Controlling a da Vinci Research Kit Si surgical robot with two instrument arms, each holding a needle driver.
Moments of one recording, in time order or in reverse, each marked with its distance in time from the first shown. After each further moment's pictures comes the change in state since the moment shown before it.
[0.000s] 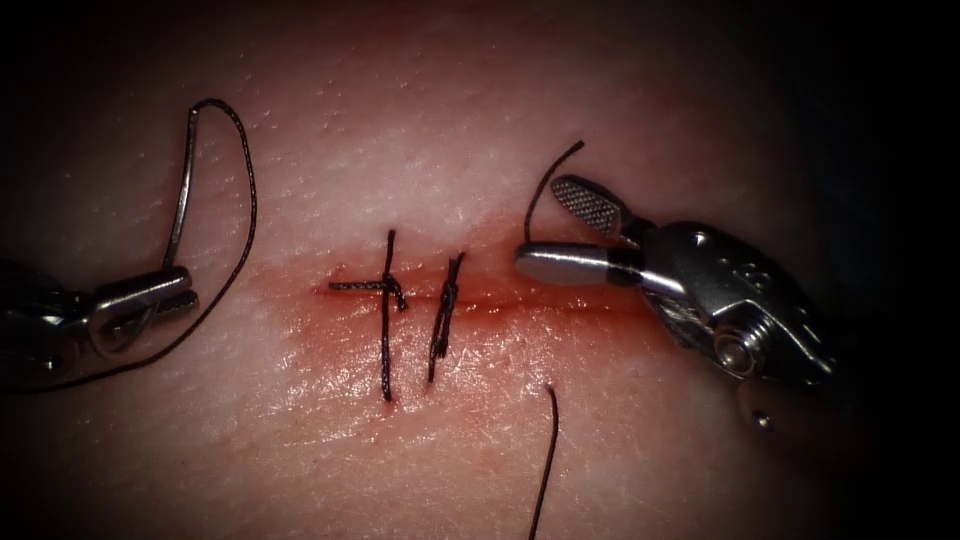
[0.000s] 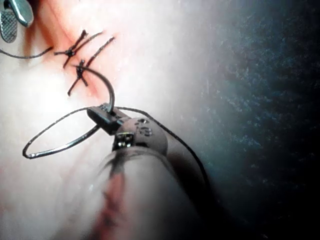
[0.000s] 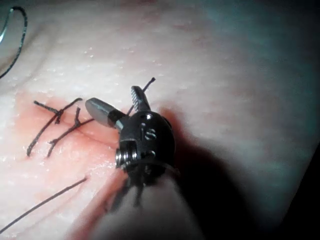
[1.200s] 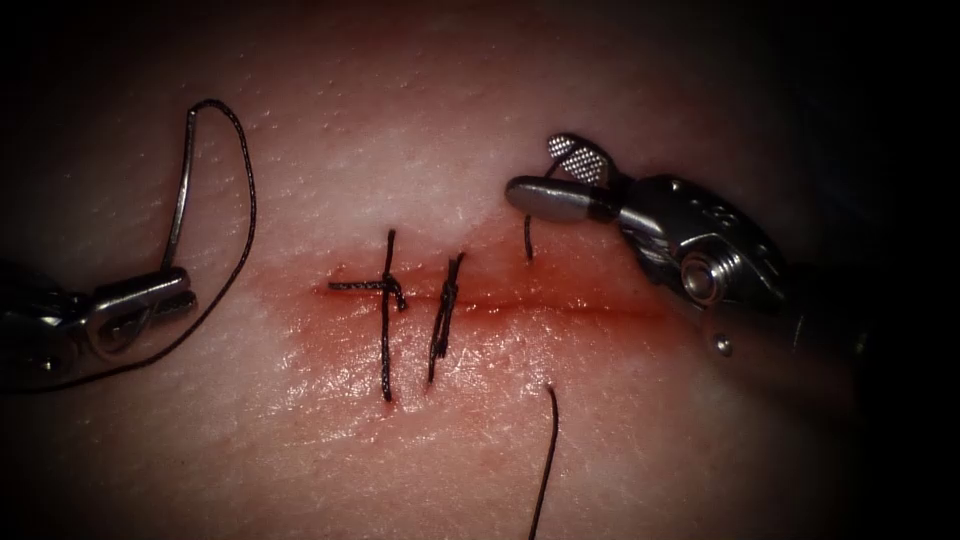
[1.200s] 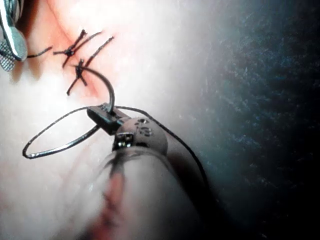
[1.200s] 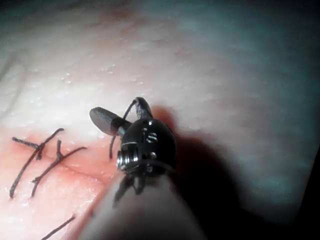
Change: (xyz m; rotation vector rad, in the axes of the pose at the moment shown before) right arm 0.000 0.003 0.005 -0.090 -0.015 0.116; left arm 0.000 0.000 0.000 0.001 -0.002 0.001
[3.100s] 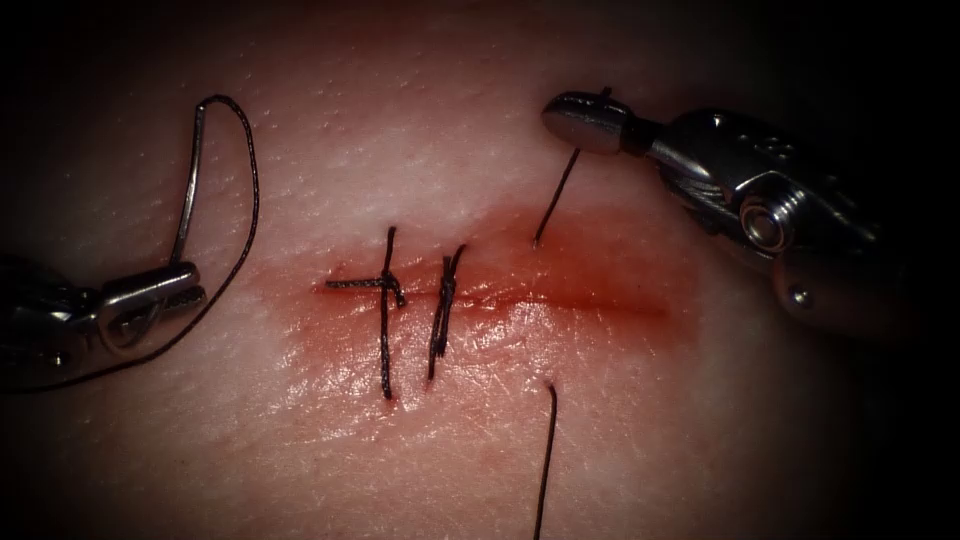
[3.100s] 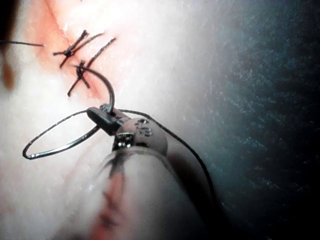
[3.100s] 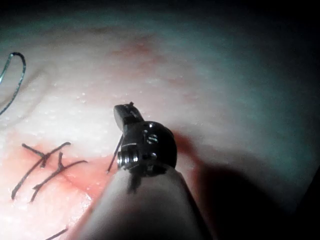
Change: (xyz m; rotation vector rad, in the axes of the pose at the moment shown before) right arm 0.008 -0.003 -0.002 0.025 -0.010 -0.246; left arm 0.000 0.000 0.001 0.002 -0.002 0.005
